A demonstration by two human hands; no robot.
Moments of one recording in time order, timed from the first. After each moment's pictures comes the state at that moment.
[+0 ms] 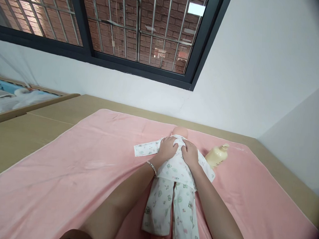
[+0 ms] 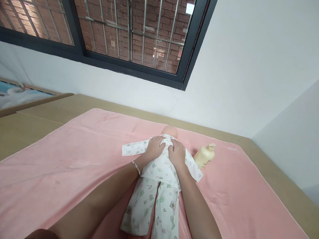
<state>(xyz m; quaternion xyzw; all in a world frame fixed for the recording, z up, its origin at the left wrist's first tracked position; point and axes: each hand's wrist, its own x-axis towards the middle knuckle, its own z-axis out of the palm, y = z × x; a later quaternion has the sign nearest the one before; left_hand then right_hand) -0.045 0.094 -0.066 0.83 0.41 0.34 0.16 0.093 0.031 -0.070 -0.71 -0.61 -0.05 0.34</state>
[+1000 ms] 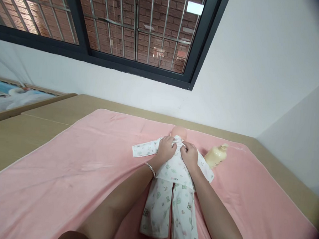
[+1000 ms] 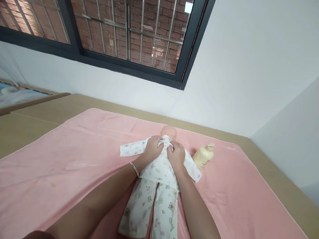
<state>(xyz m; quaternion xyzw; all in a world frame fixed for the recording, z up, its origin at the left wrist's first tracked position) -0.045 0.094 -0.072 0.81 0.40 0.40 0.16 0.088 0.026 -0.074 -0.71 -0.57 -0.07 0.41</state>
